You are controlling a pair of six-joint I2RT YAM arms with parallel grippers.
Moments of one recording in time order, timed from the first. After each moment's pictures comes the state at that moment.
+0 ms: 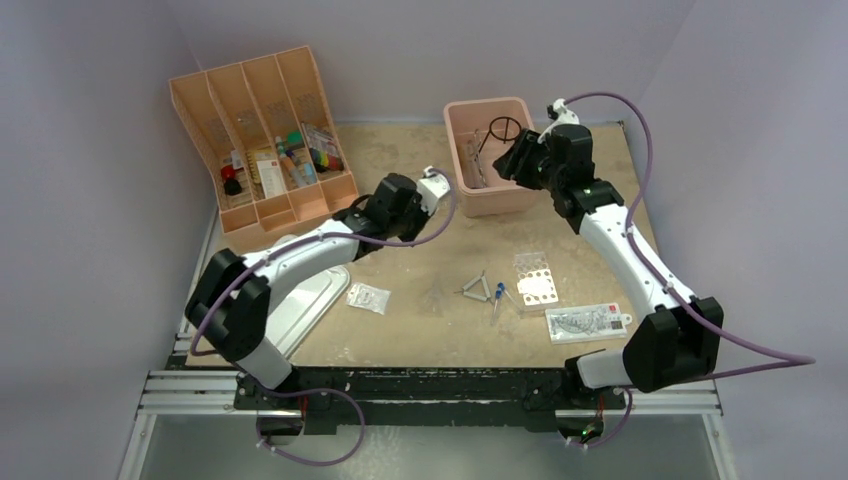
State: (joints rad) left arm -0.71 1.63 1.13 -0.20 0.00 0.15; right arm 0.26 1.39 1.24 -0.31 -0.05 0.53
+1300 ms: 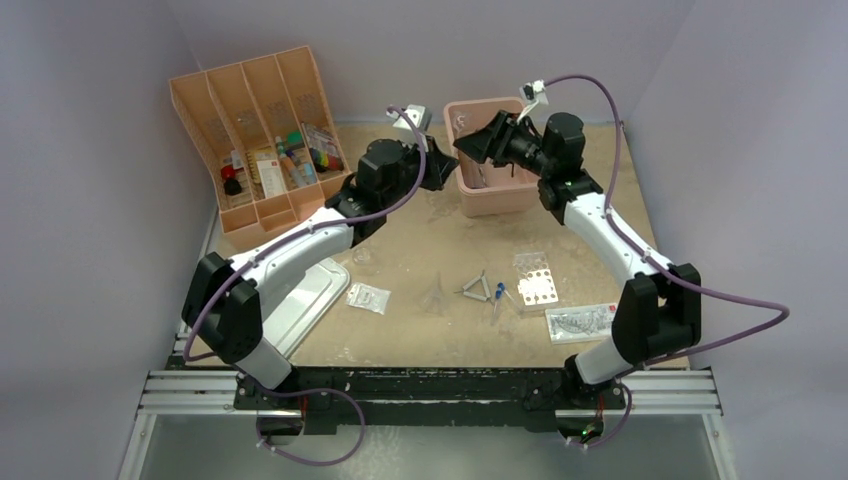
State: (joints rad) left arm -0.69 1.58 1.28 0.21 0.02 -0.41; right arm 0.27 1.51 1.22 0.22 -0.55 0.64
